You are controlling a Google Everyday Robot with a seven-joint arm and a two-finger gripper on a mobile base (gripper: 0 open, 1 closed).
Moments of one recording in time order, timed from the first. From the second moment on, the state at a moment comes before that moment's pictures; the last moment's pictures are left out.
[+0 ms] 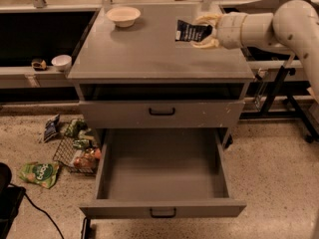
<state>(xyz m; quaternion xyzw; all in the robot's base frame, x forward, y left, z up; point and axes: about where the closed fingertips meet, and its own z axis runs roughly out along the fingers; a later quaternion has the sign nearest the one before) 0.766 -0.132 0.925 -0.66 0.45 -0.05 0.60</state>
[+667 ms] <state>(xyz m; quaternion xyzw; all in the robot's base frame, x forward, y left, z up) 0.834 -0.125 0.912 -0.60 0.54 -0.03 0.59</state>
